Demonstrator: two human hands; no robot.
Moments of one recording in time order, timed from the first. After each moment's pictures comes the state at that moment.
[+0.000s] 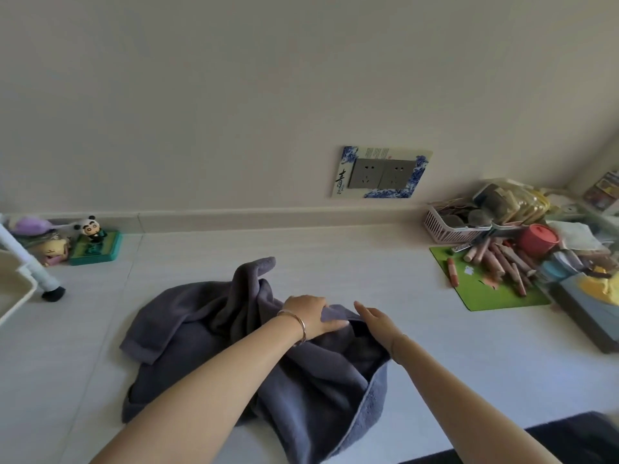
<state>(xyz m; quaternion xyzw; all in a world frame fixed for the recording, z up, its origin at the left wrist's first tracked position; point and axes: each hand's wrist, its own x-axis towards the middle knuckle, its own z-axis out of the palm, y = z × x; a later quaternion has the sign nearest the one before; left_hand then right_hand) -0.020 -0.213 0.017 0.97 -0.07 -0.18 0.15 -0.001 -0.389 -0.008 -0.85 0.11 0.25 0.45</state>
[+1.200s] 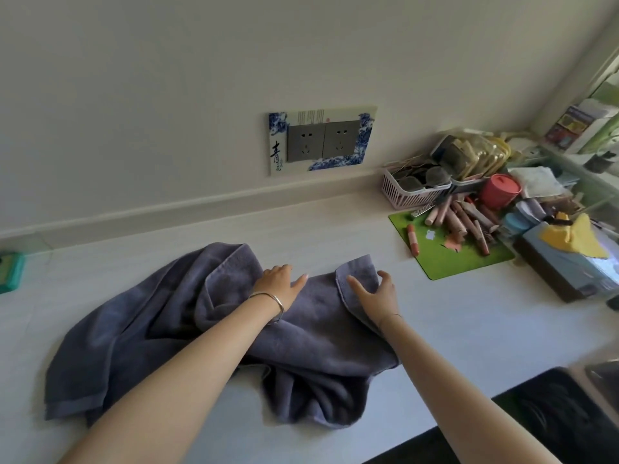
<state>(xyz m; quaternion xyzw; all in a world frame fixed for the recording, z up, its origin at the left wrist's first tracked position) 0.060 -0.271 -0.019 0.97 0.01 -0.16 0.19 0.043 -0.475 -0.028 -0.86 0.21 0.06 0.46</state>
